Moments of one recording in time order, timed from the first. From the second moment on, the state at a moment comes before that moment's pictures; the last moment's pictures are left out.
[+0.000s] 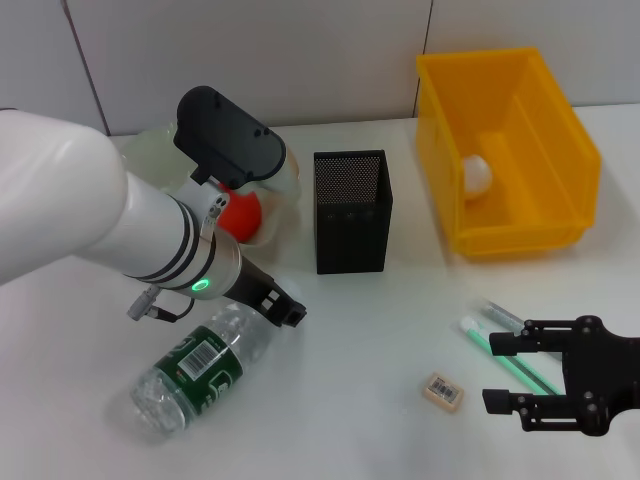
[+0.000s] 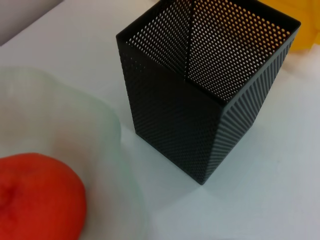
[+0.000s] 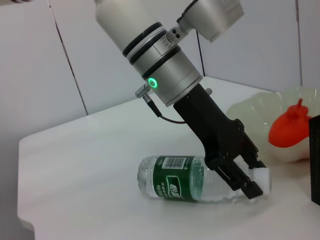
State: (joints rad) left arm -0.77 -2.08 1.82 1.03 2.51 1.01 -2.77; right arm 0.20 2.08 2.31 1.03 1.21 -1.75 1.41
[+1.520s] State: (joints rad) left arm -0.65 -2.07 1.84 1.28 2.52 1.01 -2.76; right arm 0.20 2.08 2.32 1.03 1.21 -1.75 1.42
